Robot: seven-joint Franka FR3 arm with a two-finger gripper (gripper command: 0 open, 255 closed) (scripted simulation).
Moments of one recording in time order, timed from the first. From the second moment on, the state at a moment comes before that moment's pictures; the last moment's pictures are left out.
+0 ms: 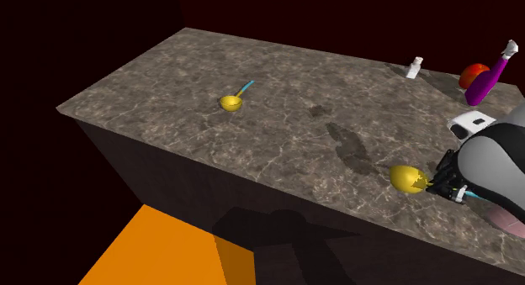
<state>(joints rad) -0.14 -1.00 -0.57 -2.84 -0.44 2.07 -1.41</state>
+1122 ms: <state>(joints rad) -0.18 -0.86 -0.69 -2.98 -0.55 2.34 -1.41</state>
